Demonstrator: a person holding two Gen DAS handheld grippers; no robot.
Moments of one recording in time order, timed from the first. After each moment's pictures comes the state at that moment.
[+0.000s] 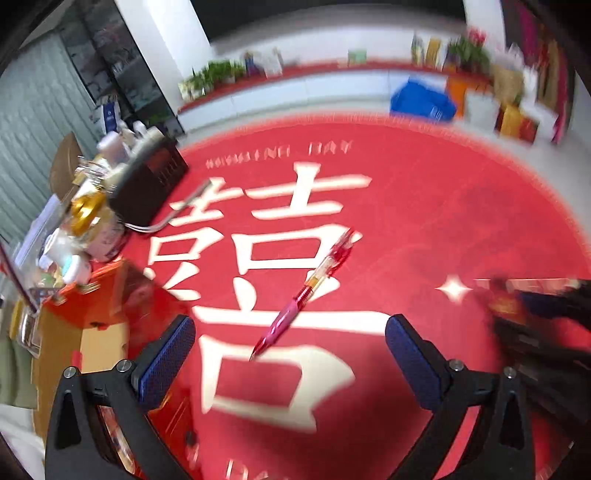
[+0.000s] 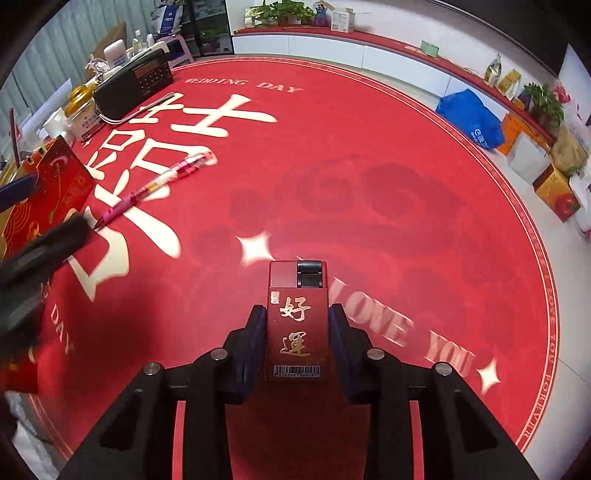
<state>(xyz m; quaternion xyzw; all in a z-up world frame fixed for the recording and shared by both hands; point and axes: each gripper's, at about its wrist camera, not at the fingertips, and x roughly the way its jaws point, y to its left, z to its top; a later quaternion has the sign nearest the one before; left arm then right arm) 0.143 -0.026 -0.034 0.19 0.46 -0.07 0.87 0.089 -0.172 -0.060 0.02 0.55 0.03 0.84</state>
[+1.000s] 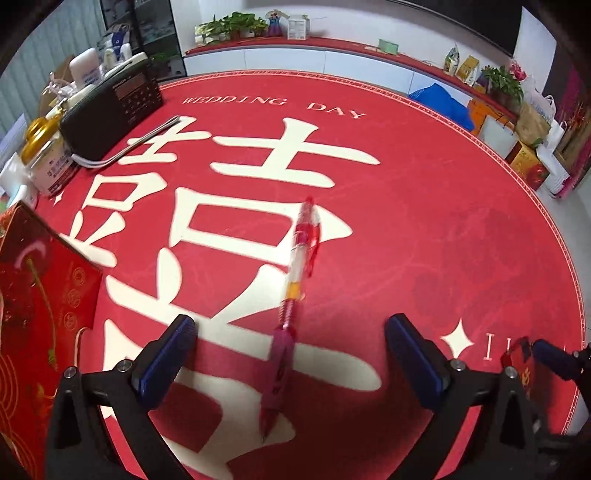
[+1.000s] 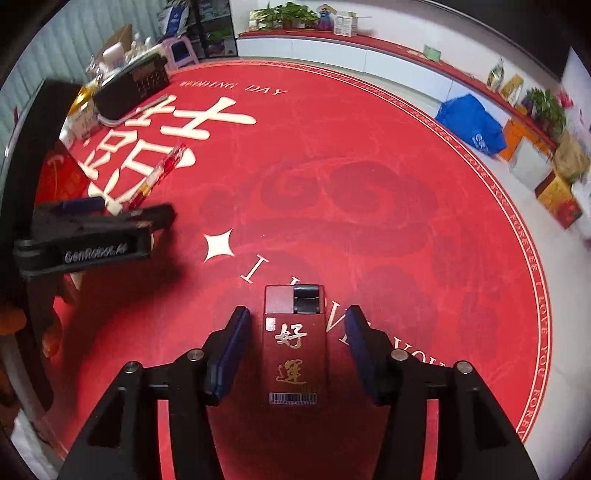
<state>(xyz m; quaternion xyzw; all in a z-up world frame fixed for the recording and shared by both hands) 0.176 -0.030 -0.077 0.05 0.51 -0.08 0.85 0.091 -0.184 -0.063 -0.02 0.54 0.04 0.84</state>
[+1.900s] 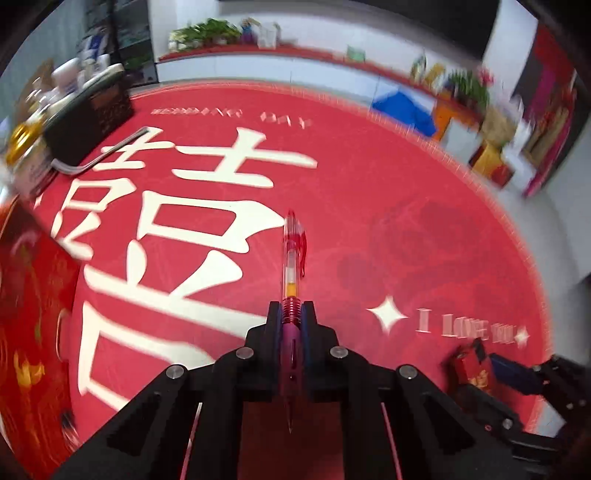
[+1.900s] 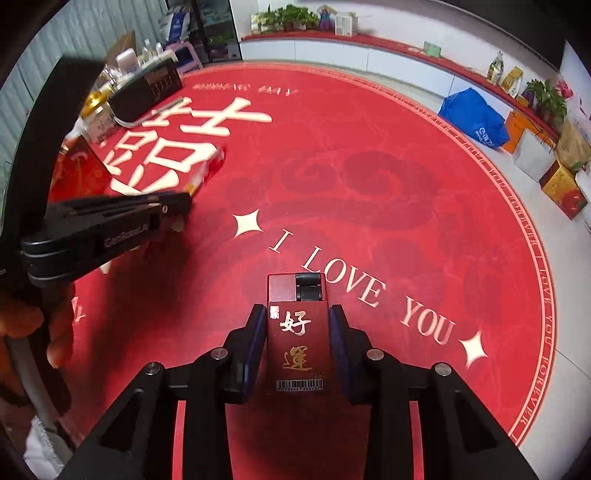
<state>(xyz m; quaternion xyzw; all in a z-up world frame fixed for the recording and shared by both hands) 0.141 -0.033 -0.050 0.01 0.49 -0.14 0.86 0.057 -0.187 -0.039 0.03 0.52 0.05 0.85</state>
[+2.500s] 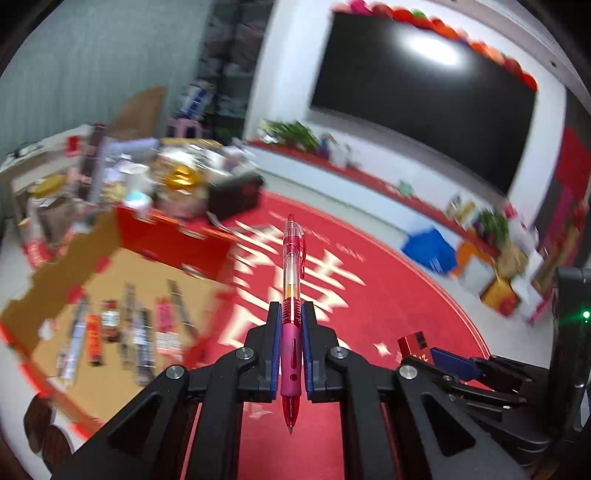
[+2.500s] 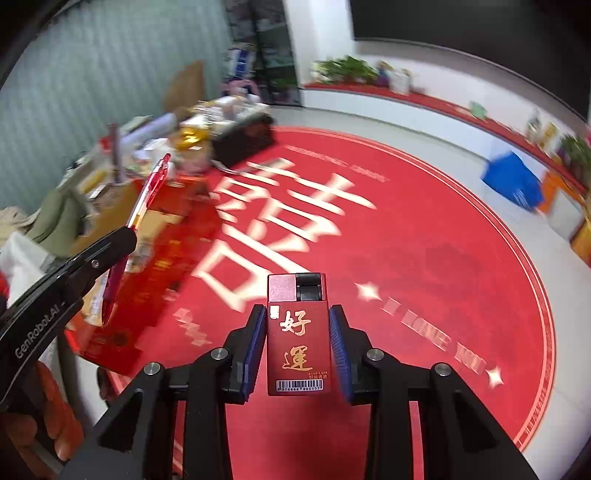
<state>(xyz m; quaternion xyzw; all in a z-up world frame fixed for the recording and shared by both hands) -0.006 0.089 0.076 -0.11 0.30 -0.01 0.95 0.037 -0.083 0.054 0.01 0.43 0.17 0.88</state>
